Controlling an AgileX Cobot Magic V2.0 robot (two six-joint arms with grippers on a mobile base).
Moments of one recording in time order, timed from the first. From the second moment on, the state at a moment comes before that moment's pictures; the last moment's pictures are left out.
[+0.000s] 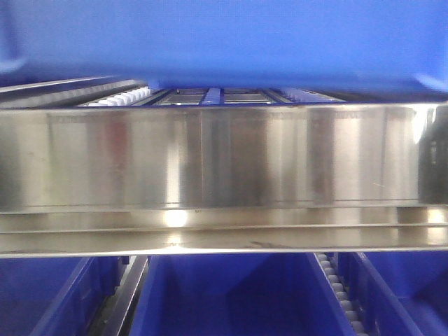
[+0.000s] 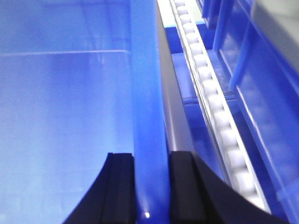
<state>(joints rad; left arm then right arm) -0.66 1.53 -1.90 0.52 1.31 -0.64 0.82 1.40 -1.68 -0.49 1.24 0.72</state>
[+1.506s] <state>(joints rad) -0.76 1.23 -1.53 0.57 1.20 -0.79 1.12 1.20 -1.50 -0.67 1.32 0.92</state>
